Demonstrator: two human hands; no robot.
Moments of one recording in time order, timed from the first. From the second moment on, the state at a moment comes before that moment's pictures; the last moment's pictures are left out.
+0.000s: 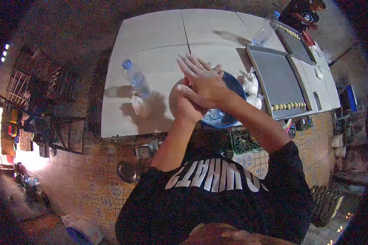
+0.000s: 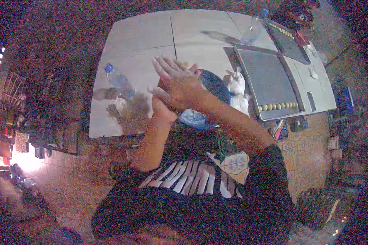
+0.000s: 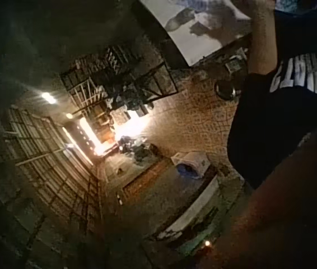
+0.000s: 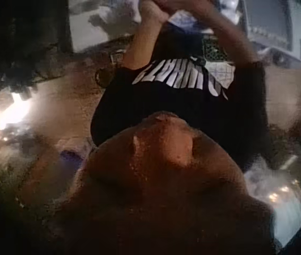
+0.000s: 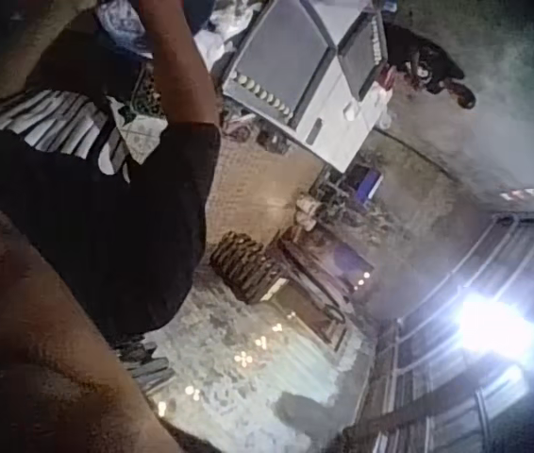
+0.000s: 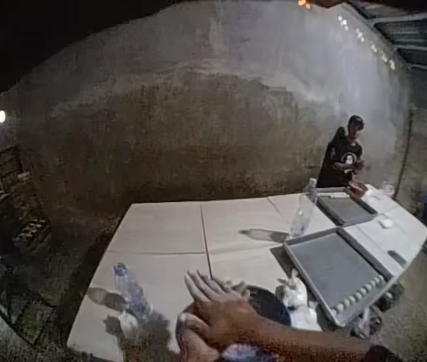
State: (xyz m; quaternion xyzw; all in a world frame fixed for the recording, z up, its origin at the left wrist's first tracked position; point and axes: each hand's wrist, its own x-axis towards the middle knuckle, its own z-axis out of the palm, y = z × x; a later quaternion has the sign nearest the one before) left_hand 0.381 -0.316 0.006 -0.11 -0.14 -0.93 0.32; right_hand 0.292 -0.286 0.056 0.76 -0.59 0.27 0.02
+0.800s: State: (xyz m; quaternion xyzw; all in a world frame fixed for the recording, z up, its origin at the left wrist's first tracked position) left_hand 0.378 -0.310 0.010 -0.19 -0.11 -0.91 0.35; right_hand 0.321 -0.266 0.057 0.72 -0.65 0.24 0.04
